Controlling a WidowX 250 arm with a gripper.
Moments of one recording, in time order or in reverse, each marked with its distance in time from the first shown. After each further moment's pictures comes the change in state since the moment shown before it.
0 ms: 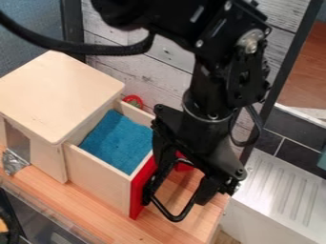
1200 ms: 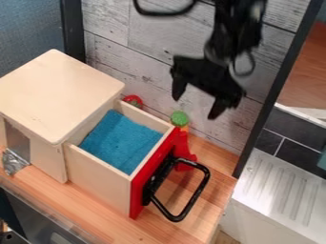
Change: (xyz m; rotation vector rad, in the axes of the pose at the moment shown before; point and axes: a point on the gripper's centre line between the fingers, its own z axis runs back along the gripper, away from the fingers) arm 0.123 0.087 -0.060 0.211 -0.132 0.294
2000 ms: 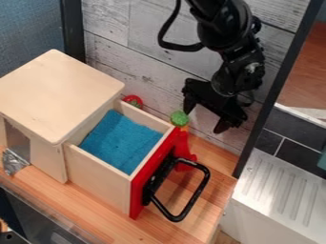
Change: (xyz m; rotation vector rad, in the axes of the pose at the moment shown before) arm 0.018 -0.018 -0.047 0.011 -0.101 -0.066
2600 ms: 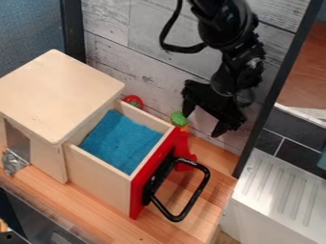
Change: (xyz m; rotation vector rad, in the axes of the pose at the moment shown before) arm -0.005 0.018 -0.012 0.004 0.081 -0.007
